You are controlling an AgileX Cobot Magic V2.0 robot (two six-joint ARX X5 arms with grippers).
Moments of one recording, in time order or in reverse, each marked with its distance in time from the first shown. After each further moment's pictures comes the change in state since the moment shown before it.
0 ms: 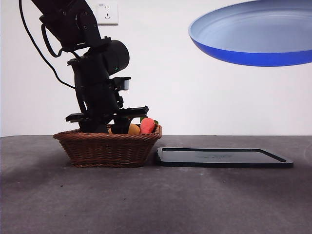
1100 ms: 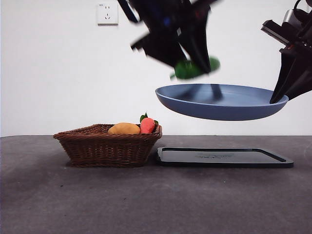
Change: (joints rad) left arm -0.361 -0.268 0.005 -0.008 0.108 0.133; right arm 0.000 0.557 0.000 0.274 -0.207 0.174
